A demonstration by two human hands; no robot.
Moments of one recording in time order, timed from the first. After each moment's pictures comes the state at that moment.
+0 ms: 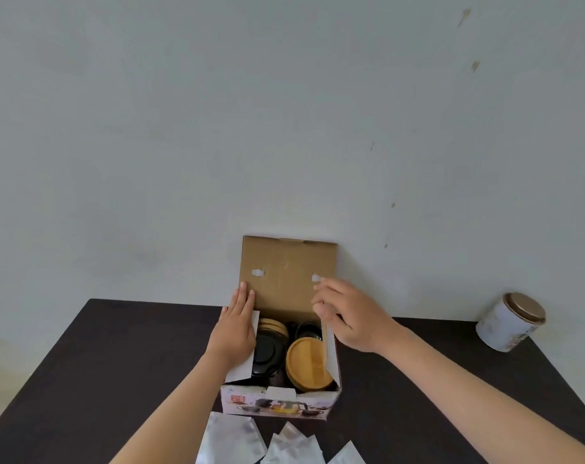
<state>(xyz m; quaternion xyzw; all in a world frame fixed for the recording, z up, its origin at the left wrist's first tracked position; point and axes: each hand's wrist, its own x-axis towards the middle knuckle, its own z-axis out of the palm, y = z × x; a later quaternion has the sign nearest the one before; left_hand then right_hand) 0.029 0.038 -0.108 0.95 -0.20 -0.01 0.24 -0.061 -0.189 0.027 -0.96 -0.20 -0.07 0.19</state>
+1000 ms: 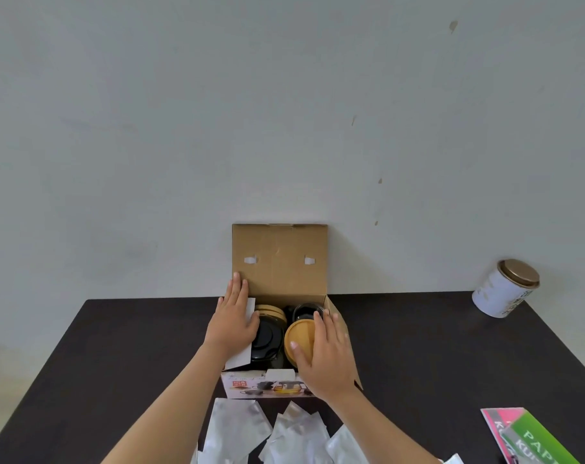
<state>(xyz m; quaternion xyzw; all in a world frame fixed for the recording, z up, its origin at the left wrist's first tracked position) 0.026 0.037 -0.104 0.96 -0.21 -0.03 0.20 -0.098 -0.137 -0.116 -0.97 0.13 -0.07 0.18</state>
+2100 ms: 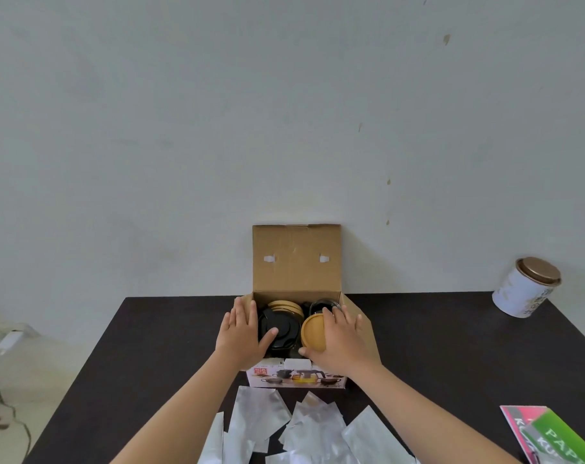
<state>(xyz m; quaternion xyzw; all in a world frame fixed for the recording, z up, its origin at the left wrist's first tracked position) -0.021 0.058 -0.091 0.98 -0.16 -0.10 -0.04 -0.089 -0.146 -0.085 -0.98 0.06 0.07 0.16</state>
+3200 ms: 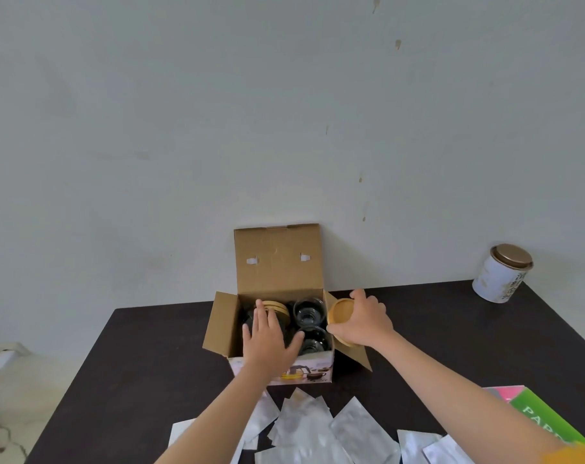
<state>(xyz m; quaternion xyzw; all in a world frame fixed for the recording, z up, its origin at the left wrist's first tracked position) -0.070 -0.013 -0.085 0.98 -0.14 -0.07 0.12 -0.102 -0.215 -0.055 -0.94 0.22 0.04 0.26</state>
